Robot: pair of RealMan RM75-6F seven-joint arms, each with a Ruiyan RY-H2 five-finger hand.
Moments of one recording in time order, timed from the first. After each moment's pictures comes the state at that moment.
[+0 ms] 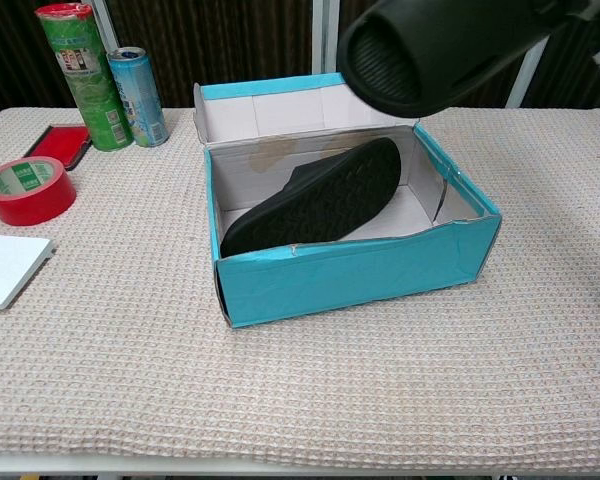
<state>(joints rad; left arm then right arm) -0.06 -1.12 -0.03 -1.57 1.45 1.40 -0.15 0.82 -1.87 0.17 -0.39 -1.56 1.63 0.54</state>
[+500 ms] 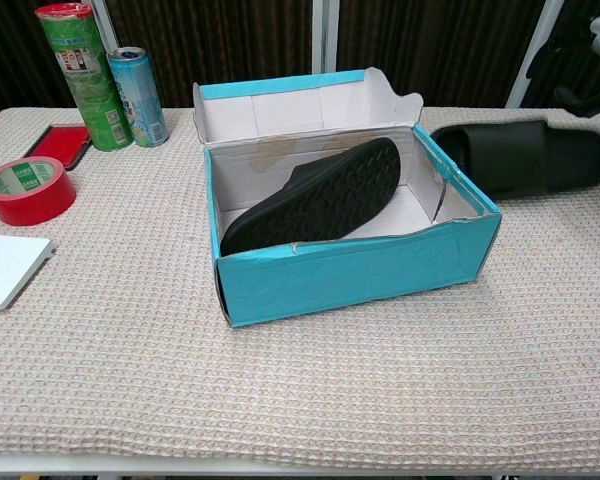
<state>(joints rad) -0.09 -1.11 -0.04 -1.60 1.47 1.40 -0.13 0.69 -1.62 0.11 -0.66 -1.42 1.05 0.40</state>
